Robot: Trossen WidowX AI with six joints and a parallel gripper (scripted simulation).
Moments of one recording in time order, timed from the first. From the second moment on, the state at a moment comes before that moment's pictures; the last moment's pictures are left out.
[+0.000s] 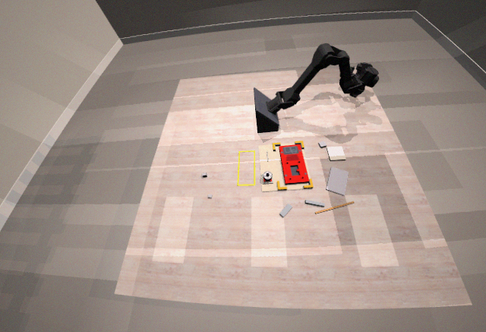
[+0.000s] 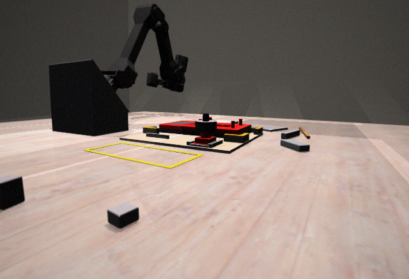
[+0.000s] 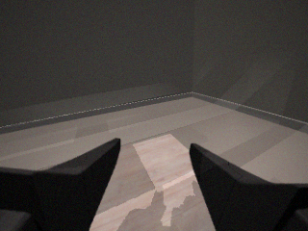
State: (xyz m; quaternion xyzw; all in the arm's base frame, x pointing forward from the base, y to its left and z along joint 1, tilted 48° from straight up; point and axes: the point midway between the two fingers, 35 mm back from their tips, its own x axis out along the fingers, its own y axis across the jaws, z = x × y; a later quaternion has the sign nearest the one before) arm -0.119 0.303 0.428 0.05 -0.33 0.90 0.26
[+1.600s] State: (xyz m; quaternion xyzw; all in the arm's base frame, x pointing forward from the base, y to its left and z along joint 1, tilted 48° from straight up) arm 0.418 0.191 0.214 0.26 0.41 0.36 0.80
